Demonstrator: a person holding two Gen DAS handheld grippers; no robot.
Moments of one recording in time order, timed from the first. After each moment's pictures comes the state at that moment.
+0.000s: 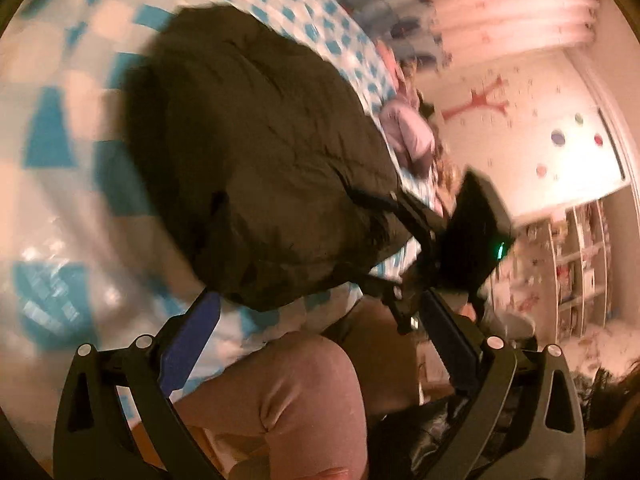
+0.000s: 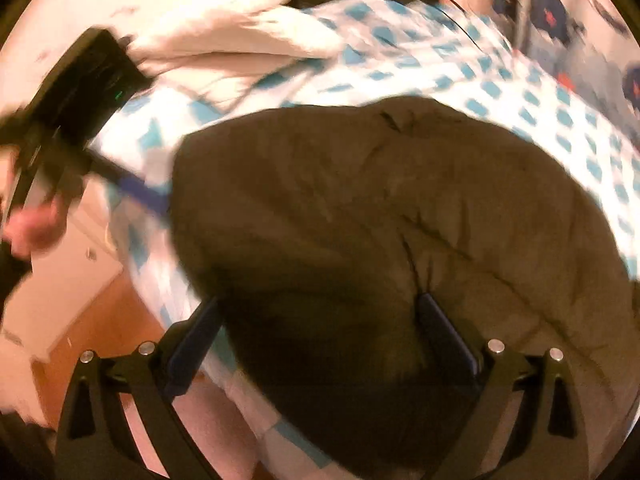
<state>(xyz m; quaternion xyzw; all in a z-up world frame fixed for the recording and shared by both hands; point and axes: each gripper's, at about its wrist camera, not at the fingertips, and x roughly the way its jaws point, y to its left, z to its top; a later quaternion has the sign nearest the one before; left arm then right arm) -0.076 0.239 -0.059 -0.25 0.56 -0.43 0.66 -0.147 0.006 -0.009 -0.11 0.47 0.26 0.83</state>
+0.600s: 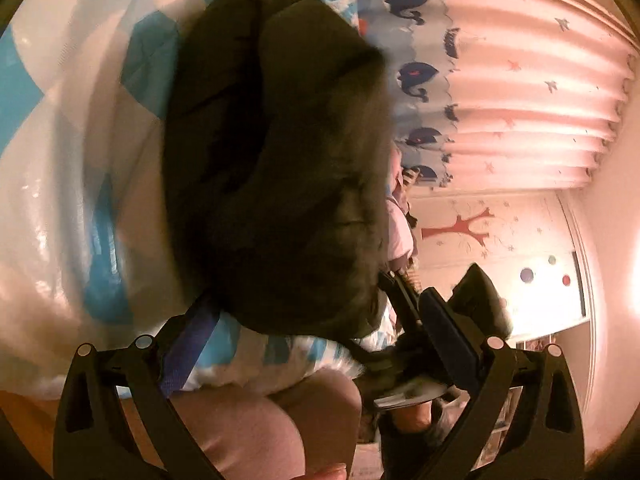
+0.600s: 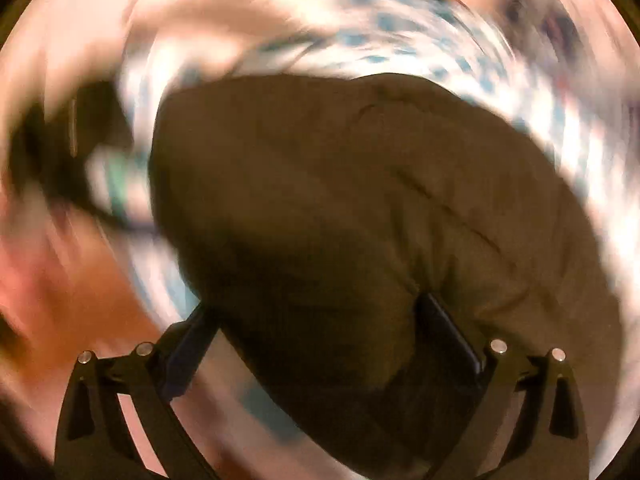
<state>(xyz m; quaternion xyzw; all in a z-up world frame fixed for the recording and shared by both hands) -0.109 0.199 -0.140 -0.48 0.50 -0.34 0.64 -0.139 -0.038 -0.027 -0.05 0.50 0.24 0.83</state>
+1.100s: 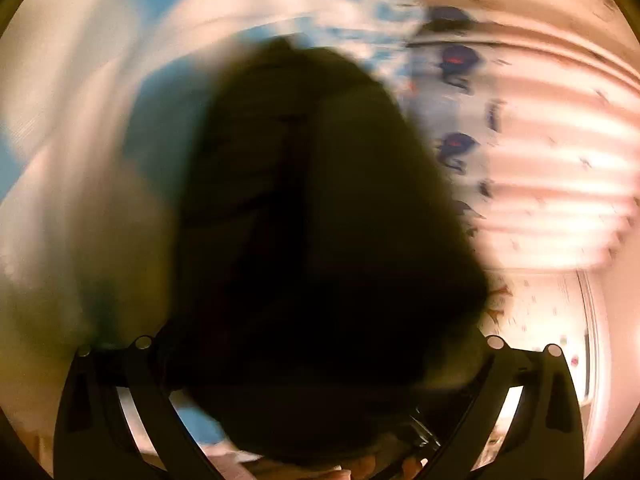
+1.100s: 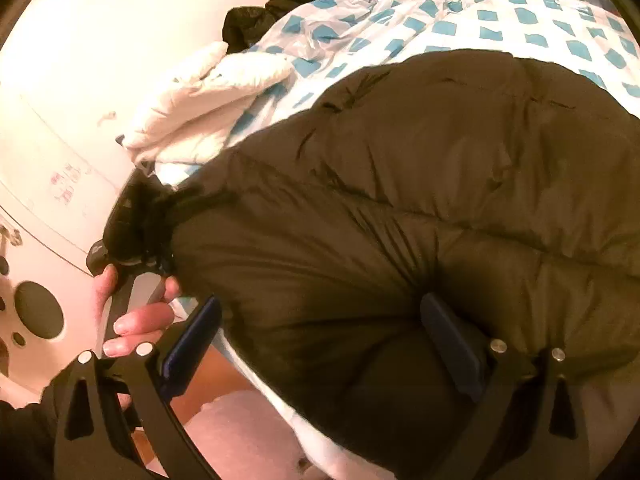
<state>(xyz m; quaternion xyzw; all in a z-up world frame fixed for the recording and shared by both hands) -0.071 0.188 -0.130 -0.52 0.46 -0.23 0.68 -0.137 -0.103 -0.022 0.14 0.50 0.27 0.81</state>
